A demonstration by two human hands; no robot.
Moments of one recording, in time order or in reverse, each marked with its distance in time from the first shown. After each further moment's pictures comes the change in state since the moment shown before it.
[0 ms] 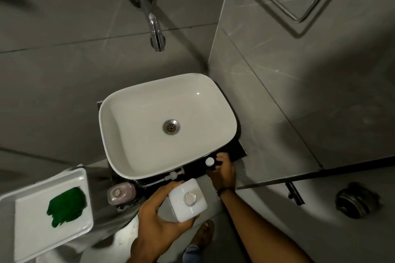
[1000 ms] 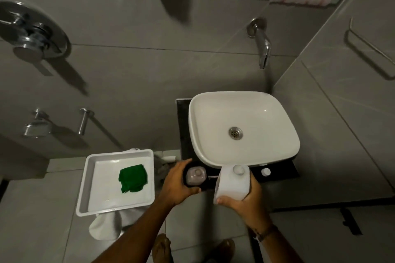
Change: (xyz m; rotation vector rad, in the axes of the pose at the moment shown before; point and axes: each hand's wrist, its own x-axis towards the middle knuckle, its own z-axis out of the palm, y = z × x) left_hand 0.011 -0.079 -0.169 0.221 -0.033 -0.164; right_hand -0.186 -0.103 0.064 0.114 -0.347 -0.420
